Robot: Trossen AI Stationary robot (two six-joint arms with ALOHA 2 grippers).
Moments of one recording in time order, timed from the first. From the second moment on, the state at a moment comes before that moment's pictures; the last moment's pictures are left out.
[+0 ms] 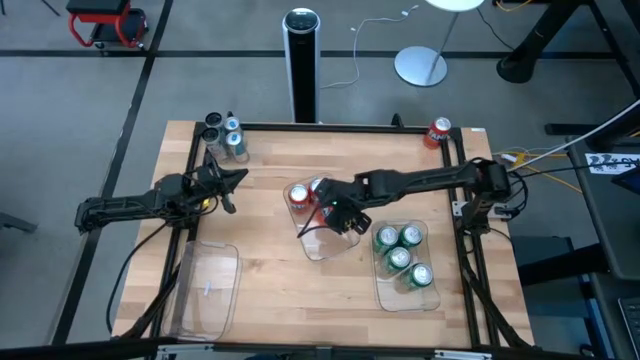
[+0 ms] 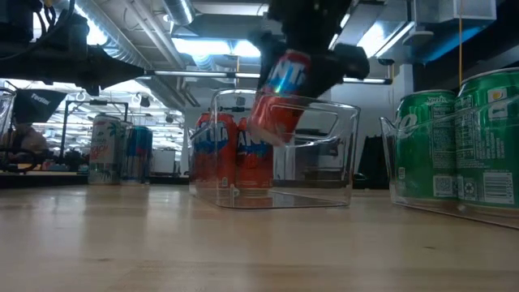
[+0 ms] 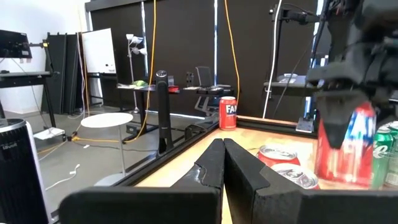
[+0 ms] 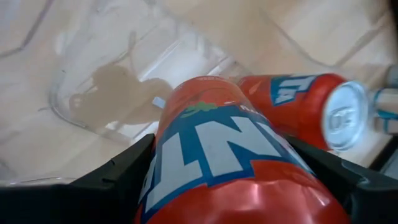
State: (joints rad) left arm 0.13 0.03 0.01 0.14 -0.38 0.06; right arm 0.04 1.82 1.52 -0.76 0.06 -0.97
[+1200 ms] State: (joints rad) left arm 0.13 0.03 0.01 0.14 -0.38 0.06; right arm 0.03 1.85 1.52 -0.78 0.09 -0.98
